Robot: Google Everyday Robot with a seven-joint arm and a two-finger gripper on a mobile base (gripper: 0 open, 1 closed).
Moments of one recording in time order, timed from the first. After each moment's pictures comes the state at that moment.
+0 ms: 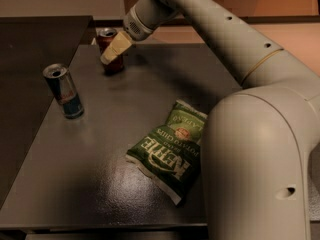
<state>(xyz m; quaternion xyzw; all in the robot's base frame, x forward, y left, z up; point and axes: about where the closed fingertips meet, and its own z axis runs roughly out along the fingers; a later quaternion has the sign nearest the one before) 0.750 0.115 0.883 -0.52 0.77 0.20 0.33</state>
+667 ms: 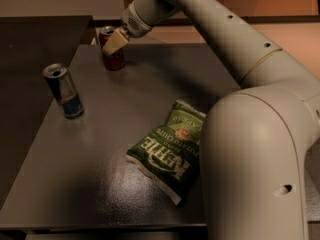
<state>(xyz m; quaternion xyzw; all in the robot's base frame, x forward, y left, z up) 0.747 0.123 0.895 -0.51 0.76 0.23 0.33</state>
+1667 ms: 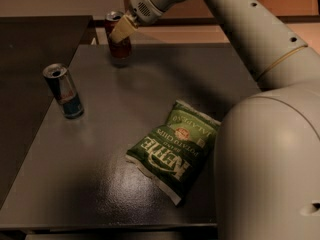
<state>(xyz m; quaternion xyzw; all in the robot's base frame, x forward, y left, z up) 0.723 0.099 0.944 -0.54 0.73 0.23 0.34</state>
